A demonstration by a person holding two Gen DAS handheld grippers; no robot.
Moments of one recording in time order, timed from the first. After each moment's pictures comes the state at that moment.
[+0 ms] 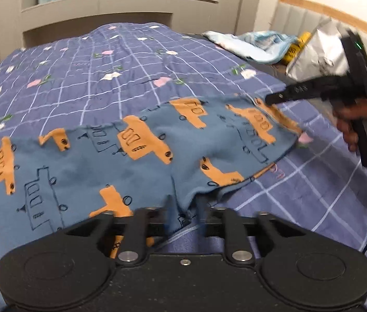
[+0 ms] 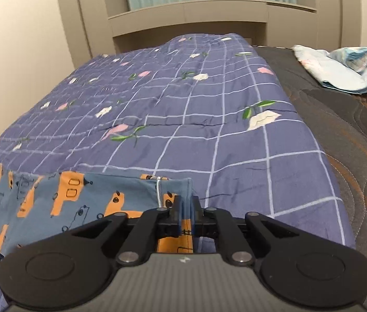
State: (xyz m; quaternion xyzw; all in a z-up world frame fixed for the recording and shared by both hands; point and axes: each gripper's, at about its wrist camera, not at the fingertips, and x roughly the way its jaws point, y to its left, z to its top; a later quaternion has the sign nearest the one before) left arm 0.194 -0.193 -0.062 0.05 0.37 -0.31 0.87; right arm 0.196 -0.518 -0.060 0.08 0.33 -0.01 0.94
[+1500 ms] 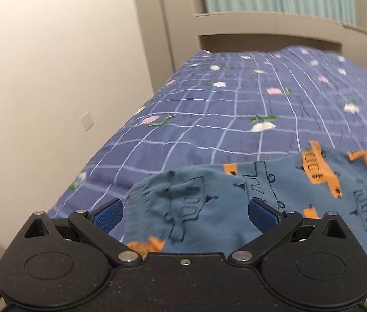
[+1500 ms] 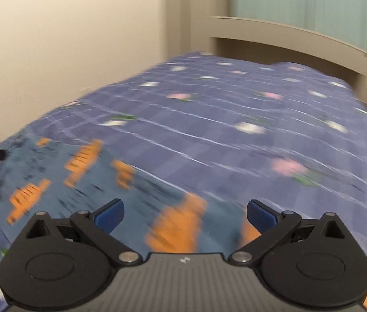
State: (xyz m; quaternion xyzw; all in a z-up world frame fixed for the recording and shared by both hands) left arm 0.249 0.056 -0.044 0.08 0.32 0.05 0.94; right arm 0.267 -0.279 -0.047 -0.07 0.31 0.21 0.93
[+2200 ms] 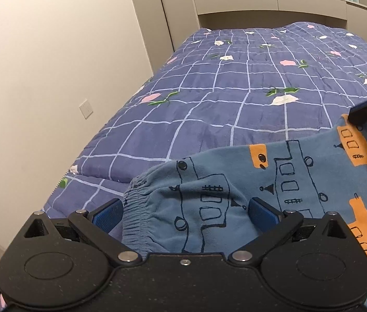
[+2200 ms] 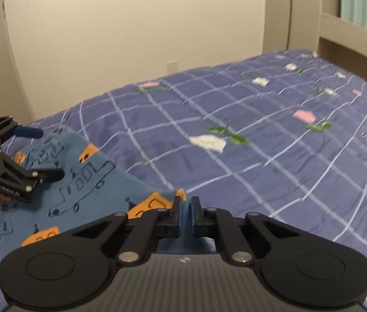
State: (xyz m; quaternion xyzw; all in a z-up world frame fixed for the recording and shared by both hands) left arm 0.292 0.077 -0.079 0.09 0.36 0.06 0.93; right arm 0.359 -0.163 -0.060 -0.14 0.33 0.35 0.87
